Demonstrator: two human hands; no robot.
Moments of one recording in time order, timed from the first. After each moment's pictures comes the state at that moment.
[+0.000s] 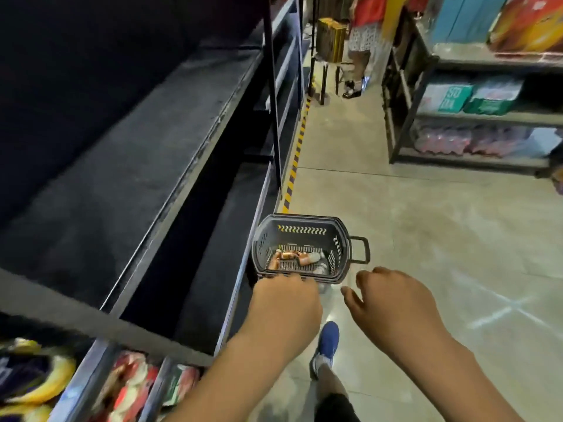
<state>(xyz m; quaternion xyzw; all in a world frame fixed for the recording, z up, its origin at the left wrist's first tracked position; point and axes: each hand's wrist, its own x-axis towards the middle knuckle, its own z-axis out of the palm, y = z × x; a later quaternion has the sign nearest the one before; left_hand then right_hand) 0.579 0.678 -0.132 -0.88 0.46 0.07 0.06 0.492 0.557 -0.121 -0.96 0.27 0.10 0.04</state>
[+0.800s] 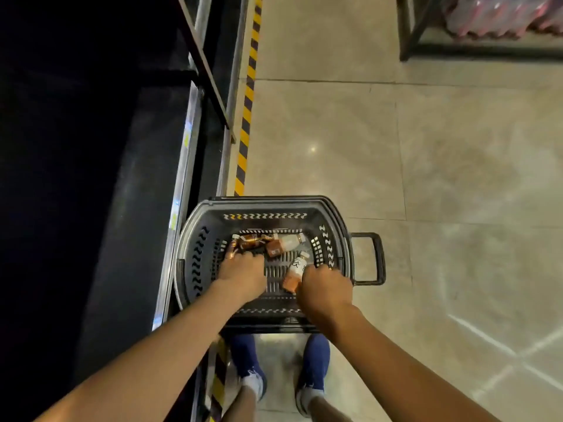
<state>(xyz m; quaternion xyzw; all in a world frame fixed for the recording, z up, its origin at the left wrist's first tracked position) 0.960 0.347 -0.616 -0.83 0.39 0.37 0.16 0.837 0.255 -0.599 -0.87 0.33 0.32 0.18</state>
